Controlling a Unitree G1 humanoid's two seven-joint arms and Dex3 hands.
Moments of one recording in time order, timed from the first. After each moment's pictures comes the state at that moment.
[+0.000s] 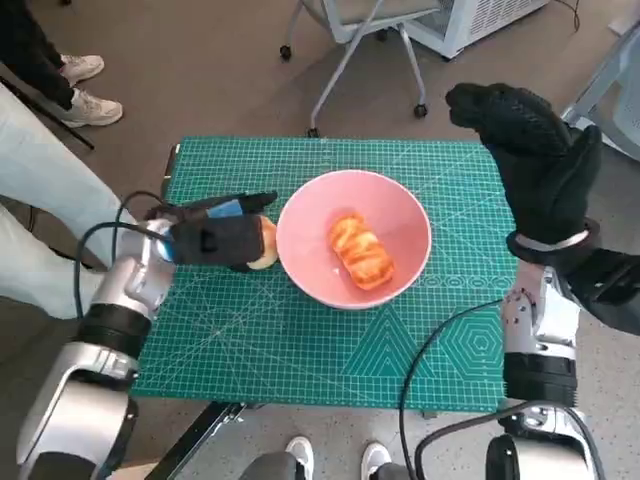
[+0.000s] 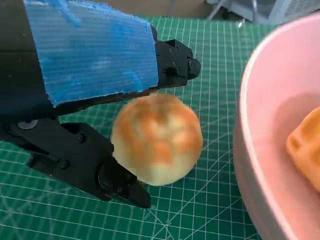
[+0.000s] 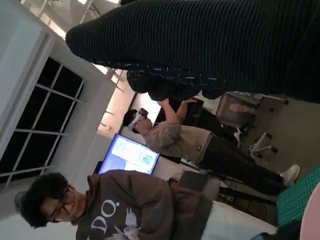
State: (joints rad) left arm -0.86 0.47 -0.39 0.92 0.54 -0.09 -0.39; right arm -0.73 -0.18 -0.22 0.51 0.43 -0.58 0.67
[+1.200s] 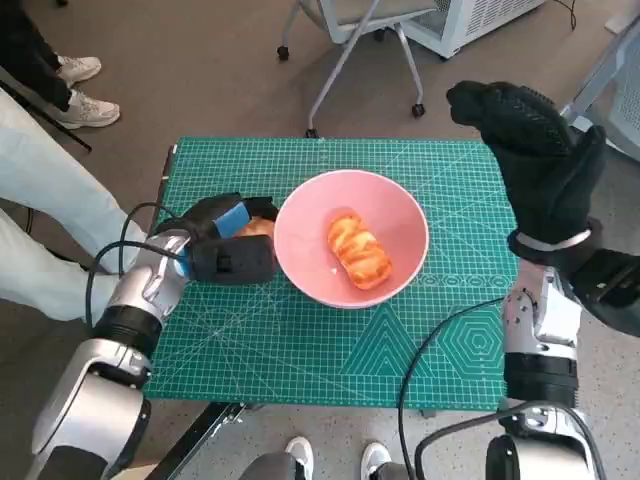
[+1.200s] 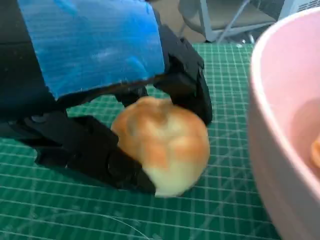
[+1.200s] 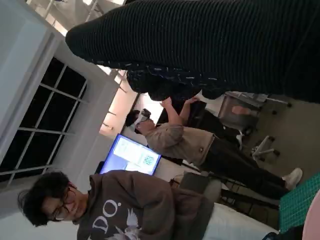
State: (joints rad) left arm -0.88 0.49 -0.43 1.04 0.59 -0.22 -0.15; right arm -0.73 -0.18 -0.22 0.49 0.43 -0.57 0.67
